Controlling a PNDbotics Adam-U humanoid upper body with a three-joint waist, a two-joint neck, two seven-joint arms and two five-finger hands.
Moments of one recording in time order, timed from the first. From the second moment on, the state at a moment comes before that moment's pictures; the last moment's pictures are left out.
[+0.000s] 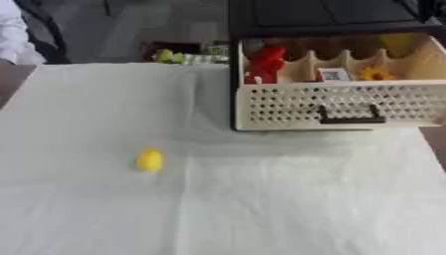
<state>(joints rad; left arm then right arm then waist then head) -0.31 0.53 0.08 -1.99 0.32 -0.53 -0.22 -0.62 -0.93 -0.05 -1.99 -0.24 -0.12 0.16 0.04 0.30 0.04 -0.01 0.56</state>
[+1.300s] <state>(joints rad) -0.51 0.97 -0.09 -1.95 -0.12 -0.70 -0.32 -0.72 -0.84 -0.03 -1.99 -0.35 -0.13 -0.01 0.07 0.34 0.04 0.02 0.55</state>
